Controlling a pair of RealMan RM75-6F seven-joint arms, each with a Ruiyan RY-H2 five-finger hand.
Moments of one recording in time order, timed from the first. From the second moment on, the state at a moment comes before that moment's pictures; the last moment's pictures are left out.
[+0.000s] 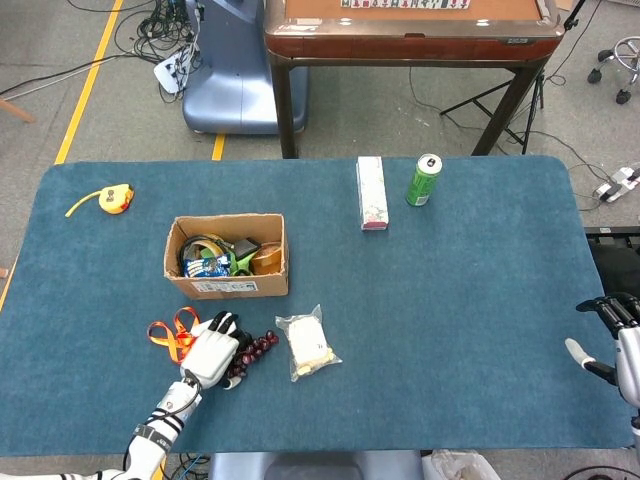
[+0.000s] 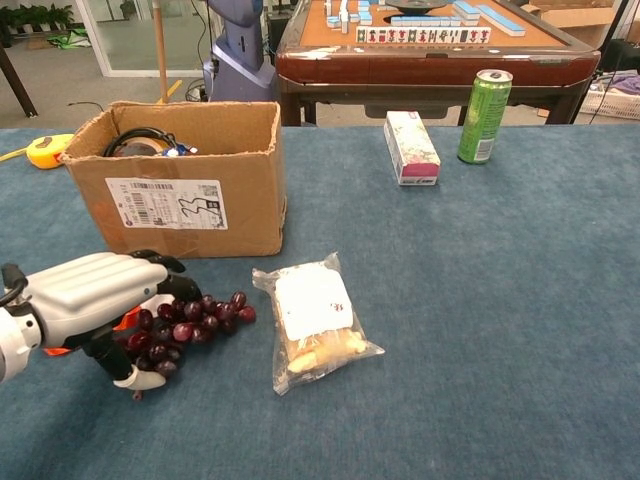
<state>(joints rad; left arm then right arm) -0.52 -1.60 -0.03 -1.69 1.12 1.08 0.67 0.00 -1.04 0.10 -1.67 -1.57 1.67 -0.05</state>
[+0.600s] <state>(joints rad) -0.51 -1.59 -0.01 -1.72 1.12 1.13 0.67 0.00 -1.04 0.10 -1.67 -1.59 1.68 -0.04</state>
